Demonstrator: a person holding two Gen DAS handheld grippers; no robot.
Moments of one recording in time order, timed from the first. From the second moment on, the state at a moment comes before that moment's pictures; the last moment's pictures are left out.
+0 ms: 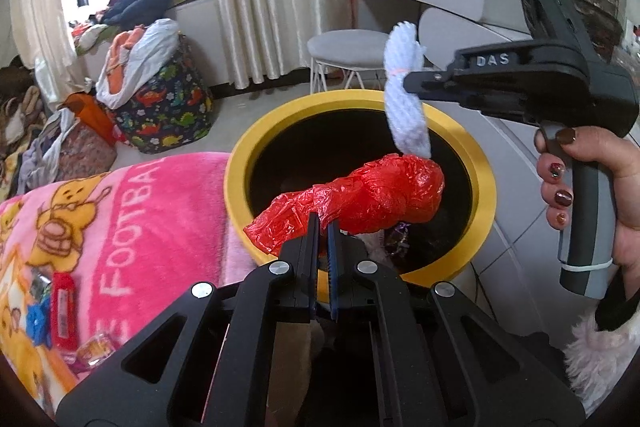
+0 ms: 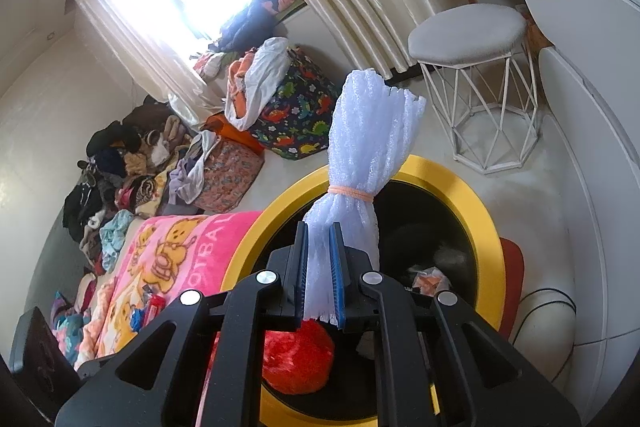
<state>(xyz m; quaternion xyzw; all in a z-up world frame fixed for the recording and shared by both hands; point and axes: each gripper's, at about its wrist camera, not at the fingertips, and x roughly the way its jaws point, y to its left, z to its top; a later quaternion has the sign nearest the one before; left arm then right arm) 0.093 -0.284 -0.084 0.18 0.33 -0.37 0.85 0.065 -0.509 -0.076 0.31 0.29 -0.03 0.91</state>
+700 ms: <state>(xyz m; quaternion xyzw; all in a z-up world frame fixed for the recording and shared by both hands) 0.104 -0.274 -0.084 0.12 0.33 -0.35 0.87 0.067 -0.511 -0.084 0.32 0.30 -0.05 0.90</state>
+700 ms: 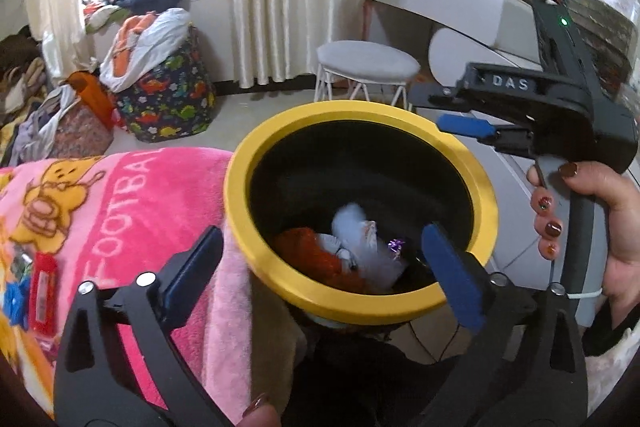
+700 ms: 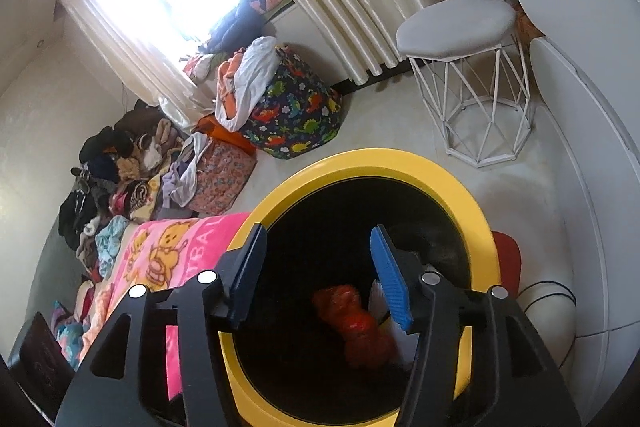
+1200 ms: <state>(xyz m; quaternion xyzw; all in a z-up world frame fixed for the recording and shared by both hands) 0.113 -0.222 -0.064 0.06 0.31 -0.28 0.91 0.082 -0.478 -0.070 0.27 0.30 -0.02 0.91</state>
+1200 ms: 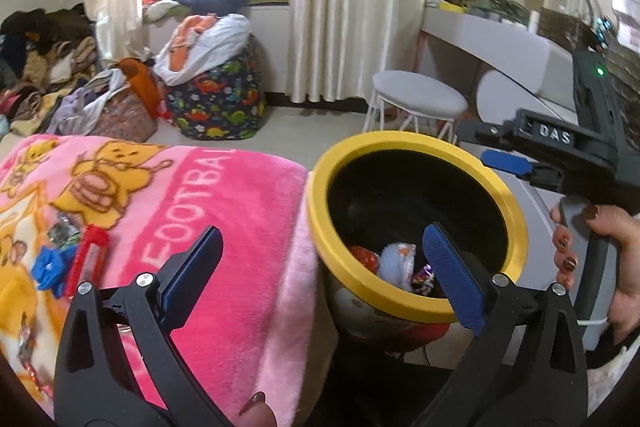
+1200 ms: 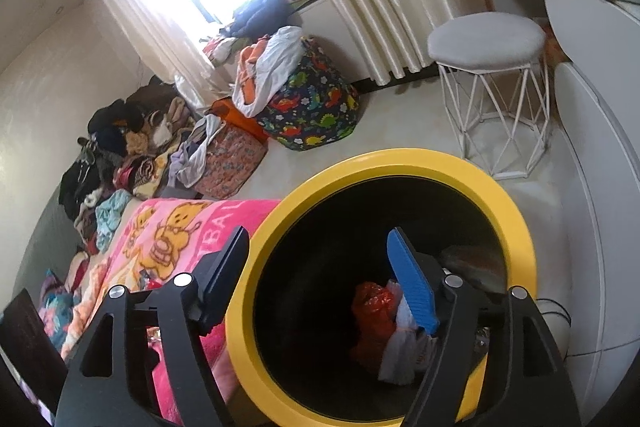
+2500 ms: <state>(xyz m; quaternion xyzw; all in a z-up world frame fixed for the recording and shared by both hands) 0.111 -0.096 -0.034 -0.01 0.27 -0.14 0.95 0.110 -0.332 -0.039 0.15 0.32 0.13 0.93</state>
